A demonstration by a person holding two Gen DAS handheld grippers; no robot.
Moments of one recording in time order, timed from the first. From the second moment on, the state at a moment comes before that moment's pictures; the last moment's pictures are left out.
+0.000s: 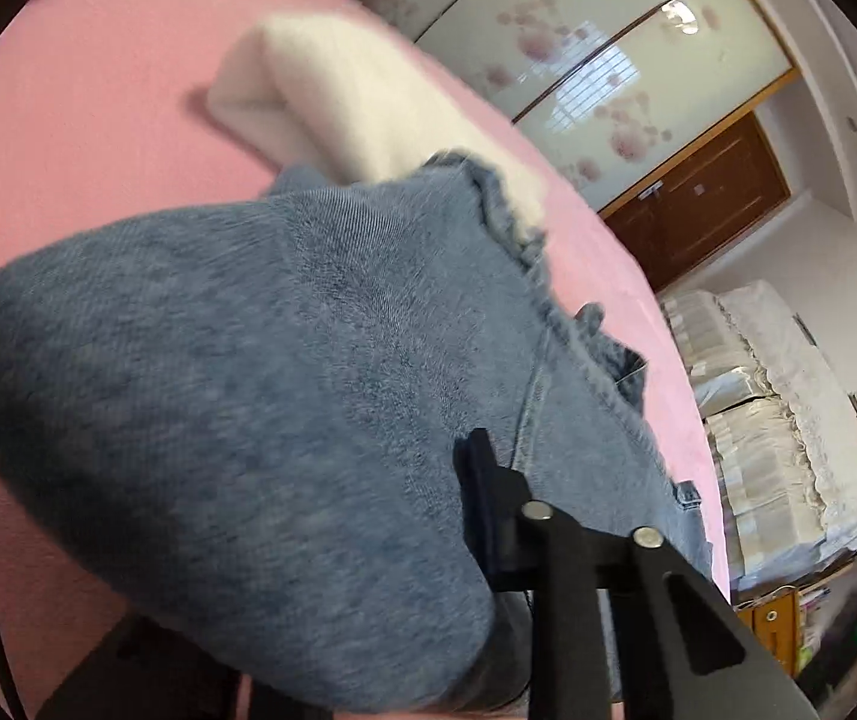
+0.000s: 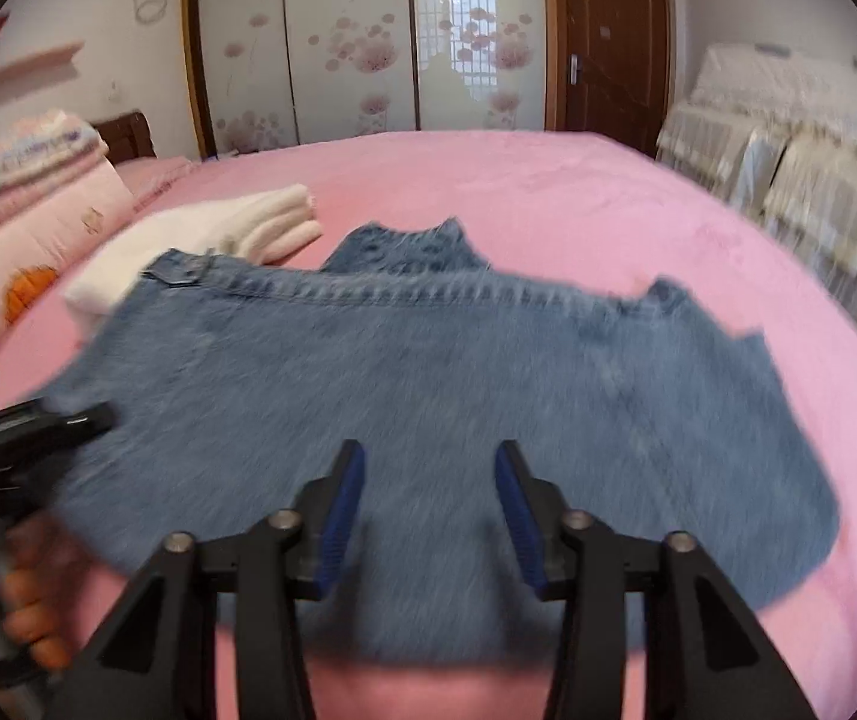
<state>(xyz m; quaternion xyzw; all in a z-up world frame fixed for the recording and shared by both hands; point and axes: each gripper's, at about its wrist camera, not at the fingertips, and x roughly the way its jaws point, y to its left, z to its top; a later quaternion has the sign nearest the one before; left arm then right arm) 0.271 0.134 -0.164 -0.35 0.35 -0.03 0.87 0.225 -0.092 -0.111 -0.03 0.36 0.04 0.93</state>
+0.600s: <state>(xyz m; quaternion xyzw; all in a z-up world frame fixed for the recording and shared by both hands) 0.258 -0.089 -0.009 0.00 0.27 -0.16 0.95 0.238 -0.175 -0.151 0.20 0.45 0.15 0.86</state>
